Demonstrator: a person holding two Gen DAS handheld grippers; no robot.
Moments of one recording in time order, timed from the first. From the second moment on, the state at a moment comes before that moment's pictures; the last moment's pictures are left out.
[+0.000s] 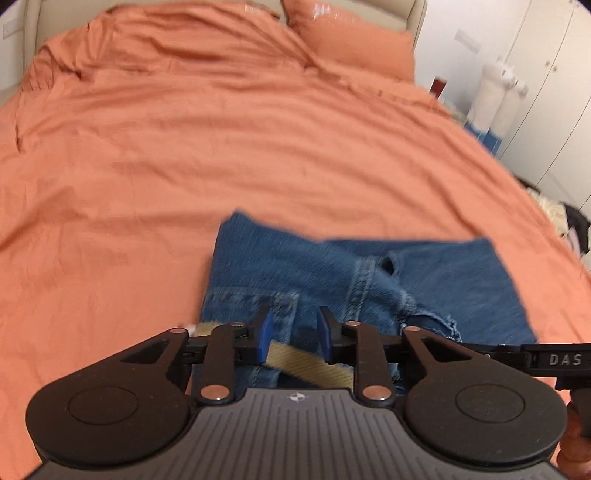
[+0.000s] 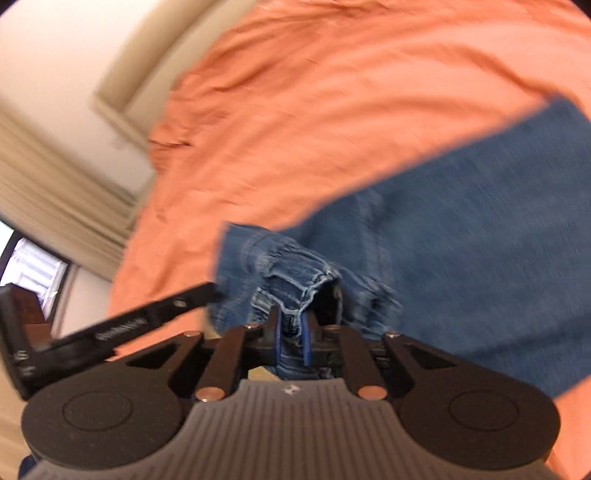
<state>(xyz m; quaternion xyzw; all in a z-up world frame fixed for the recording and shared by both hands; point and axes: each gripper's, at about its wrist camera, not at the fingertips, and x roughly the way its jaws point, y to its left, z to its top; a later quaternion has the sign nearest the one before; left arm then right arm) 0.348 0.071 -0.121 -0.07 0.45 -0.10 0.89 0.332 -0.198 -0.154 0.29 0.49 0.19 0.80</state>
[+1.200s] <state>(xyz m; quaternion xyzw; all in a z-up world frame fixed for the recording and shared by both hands) 0.344 0.080 -0.064 -0.11 0.39 -0.08 0.91 0.401 -0.169 0.011 0.14 0.40 0.24 0.88</state>
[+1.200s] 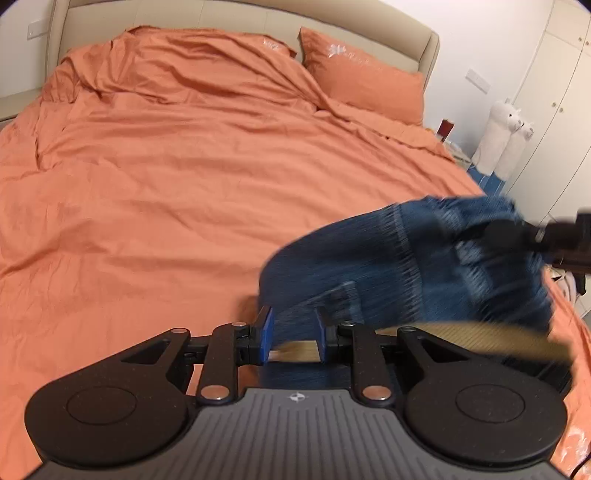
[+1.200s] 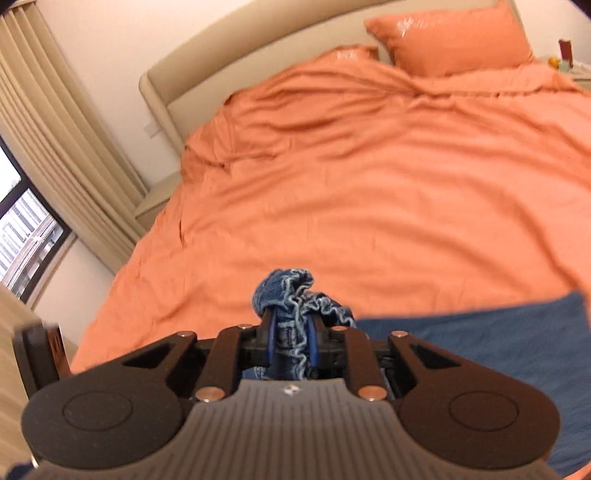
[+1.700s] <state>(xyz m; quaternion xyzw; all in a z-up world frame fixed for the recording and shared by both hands) 0.386 -0.009 -0.103 -0.04 0.42 -0.13 0.90 0.432 -0.367 -0.055 0.15 0.47 0.08 0.87</state>
